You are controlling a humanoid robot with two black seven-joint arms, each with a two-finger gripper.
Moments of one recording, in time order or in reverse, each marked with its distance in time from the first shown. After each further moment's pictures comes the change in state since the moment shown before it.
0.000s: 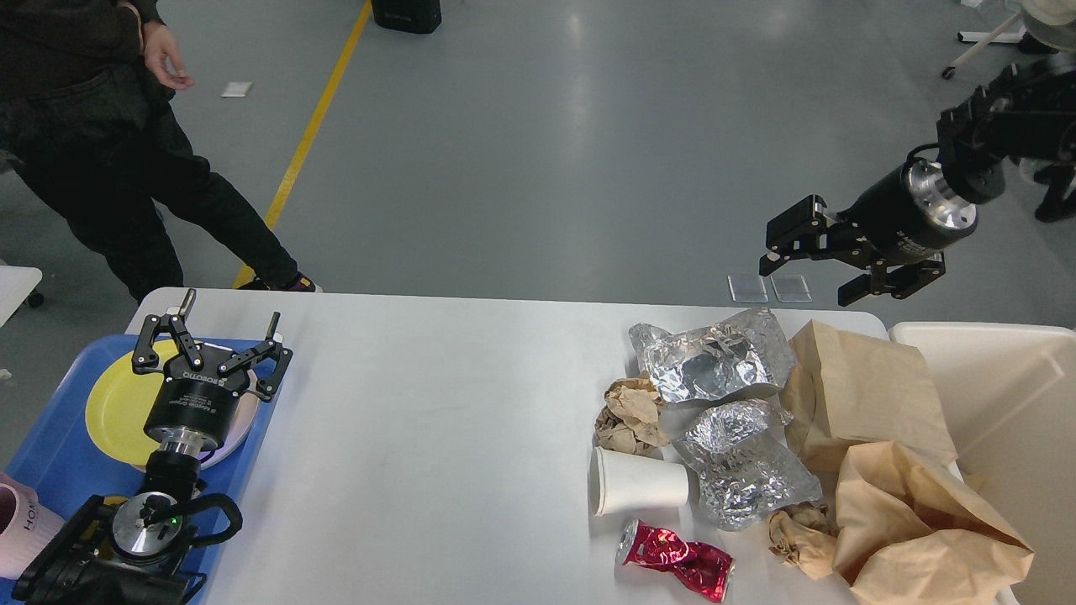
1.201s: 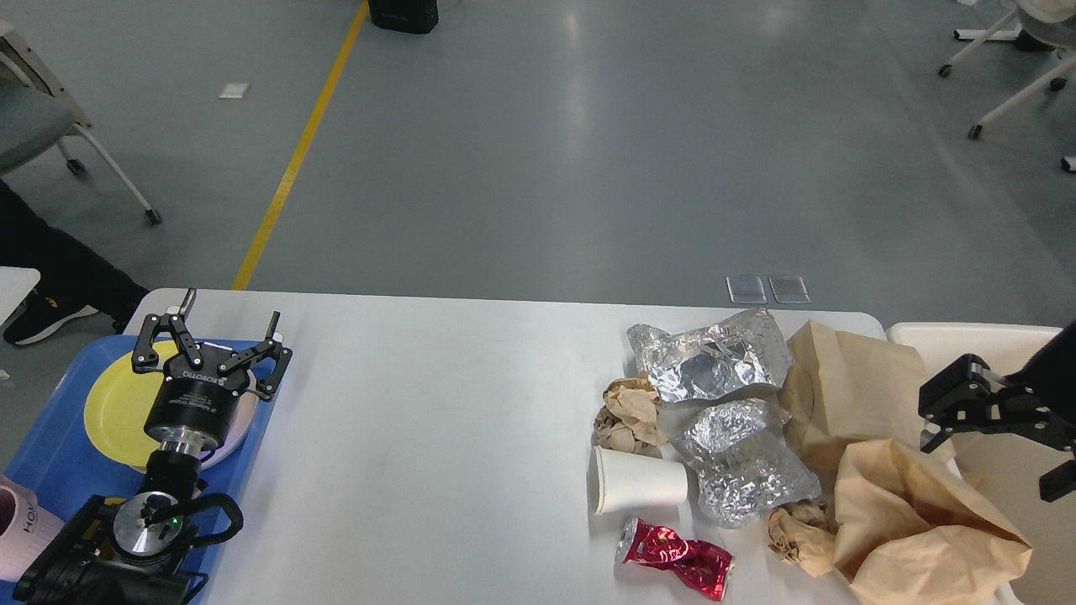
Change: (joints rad) left arm -0.001 0.000 0.000 0.000 0.000 0.000 0.002; right arm 0.250 -0.259 -0.223 0.568 0.030 -0.164 -0.257
